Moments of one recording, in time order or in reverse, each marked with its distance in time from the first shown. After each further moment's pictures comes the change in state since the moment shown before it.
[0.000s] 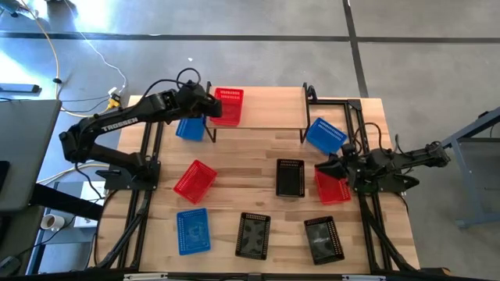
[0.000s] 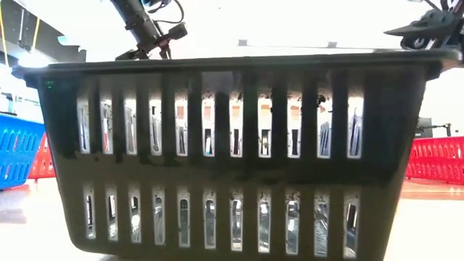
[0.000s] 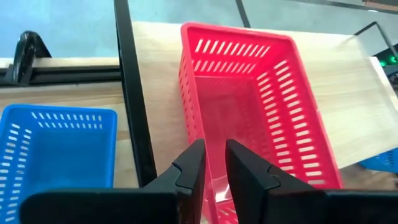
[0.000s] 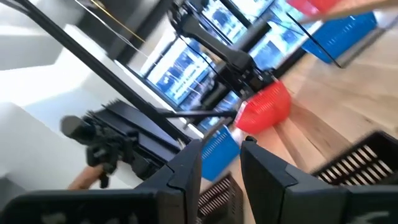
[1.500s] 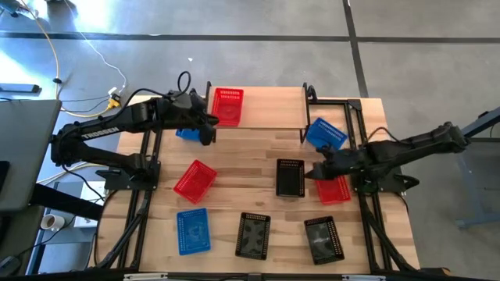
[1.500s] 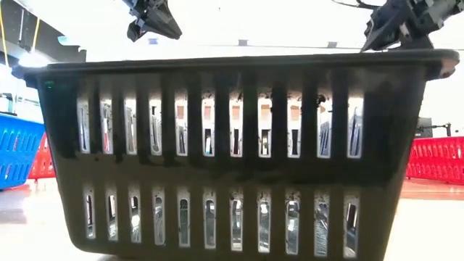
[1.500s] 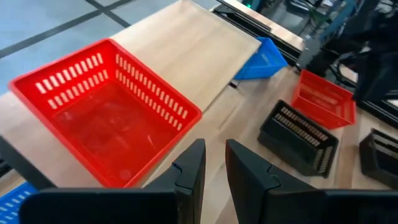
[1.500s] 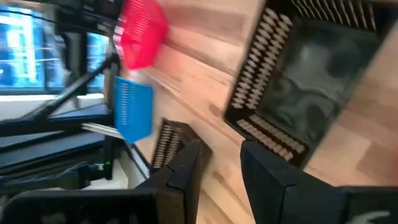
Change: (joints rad) left arm -0.188 -0.157 0.000 0.053 0.195 0.497; right arm 0.000 0.797 0.594 -0.571 -0.060 0.659
